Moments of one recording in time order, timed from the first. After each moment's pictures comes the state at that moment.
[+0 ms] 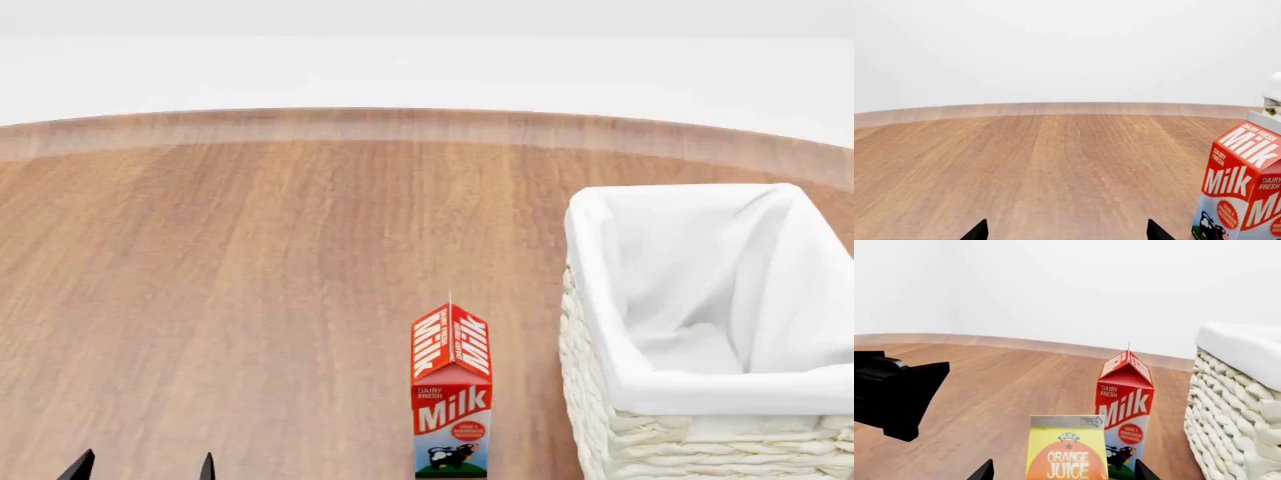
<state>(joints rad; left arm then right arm) -0.03 -0.22 0.27 -0.01 -0.22 0.04 -0.26 -0.18 0.20 -0.46 -0.02 0.03 -0.27 0.19</state>
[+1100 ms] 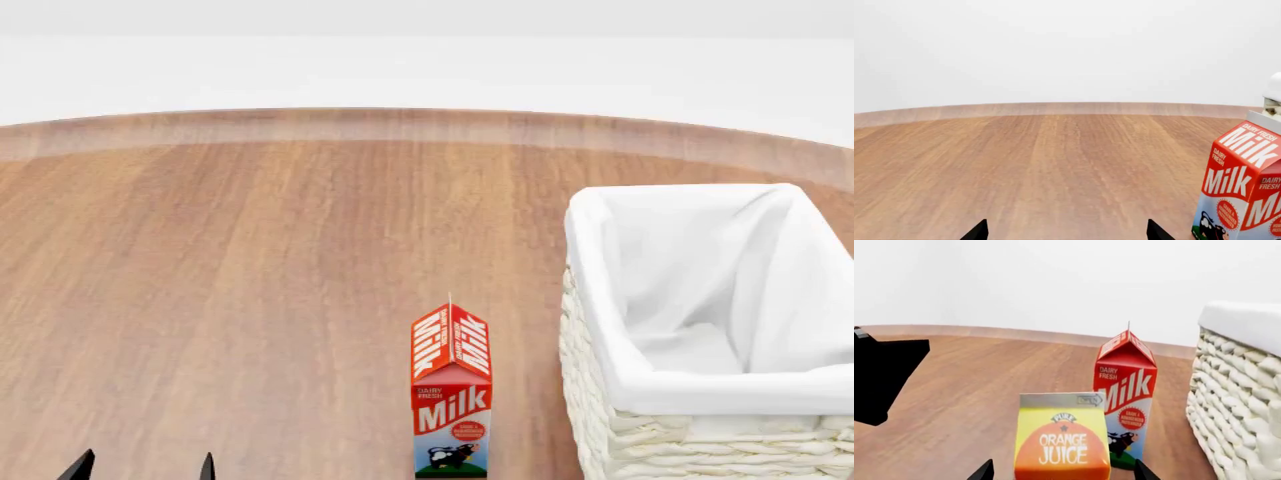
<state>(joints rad) -0.04 -0.24 0.29 -0.02 -0.24 0.05 -0.28 -0.09 0.17 -0.50 0.18 0.06 -0.36 0.21</state>
